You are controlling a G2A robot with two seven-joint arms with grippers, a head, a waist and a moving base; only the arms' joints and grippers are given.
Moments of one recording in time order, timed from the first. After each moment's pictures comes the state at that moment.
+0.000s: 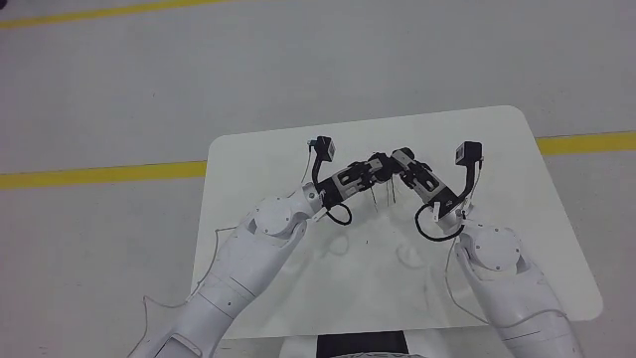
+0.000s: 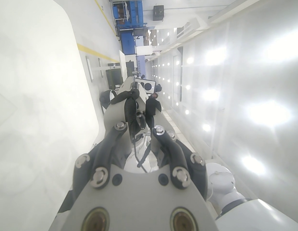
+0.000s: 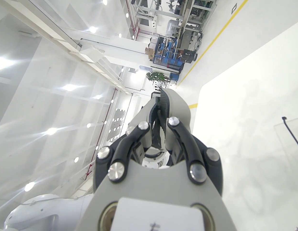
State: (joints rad) left arm 1.16 -1.28 -0.90 -1.39 -0.43 -0.29 -0.58; right arm -1.58 -1.33 1.36 -1.65 0.06 -0.34 0.41
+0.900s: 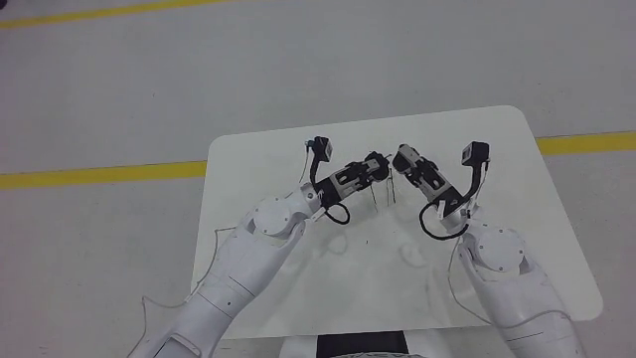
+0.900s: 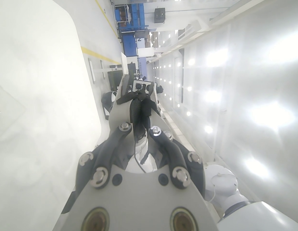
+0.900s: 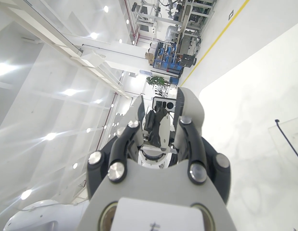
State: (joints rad) left arm 1.17 -1.28 -0.91 -1.38 -0.42 -0.30 -0.57; right arm -1.59 -1.33 1.38 -1.65 0.10 -0.34 0.38
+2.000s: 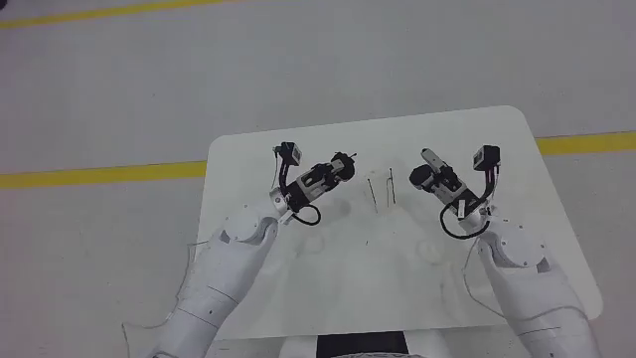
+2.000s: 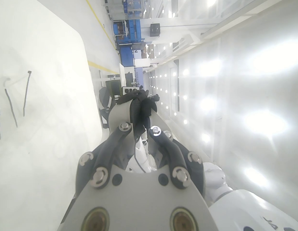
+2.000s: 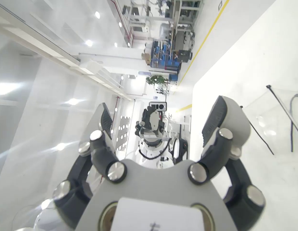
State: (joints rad) left arm 1.29 -1.25 -1.13 -1.38 -0.45 -0.34 -0.73; right arm -1.57 -1.30 1.47 -1.55 0.18 -0.27 0.61
